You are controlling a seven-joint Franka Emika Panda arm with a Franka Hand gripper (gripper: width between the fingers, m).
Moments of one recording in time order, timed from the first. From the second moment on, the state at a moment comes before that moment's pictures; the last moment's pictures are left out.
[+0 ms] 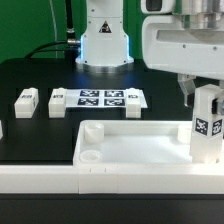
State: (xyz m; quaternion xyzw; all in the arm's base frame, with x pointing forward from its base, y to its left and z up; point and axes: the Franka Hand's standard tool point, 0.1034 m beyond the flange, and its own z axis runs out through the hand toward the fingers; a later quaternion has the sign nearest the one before) arm 0.654 0.094 0.104 -0.83 0.55 -0.01 0.06
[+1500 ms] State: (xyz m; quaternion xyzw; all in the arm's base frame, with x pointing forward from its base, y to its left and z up) arm 0.652 0.103 0.104 -0.55 0.83 0.03 0.08
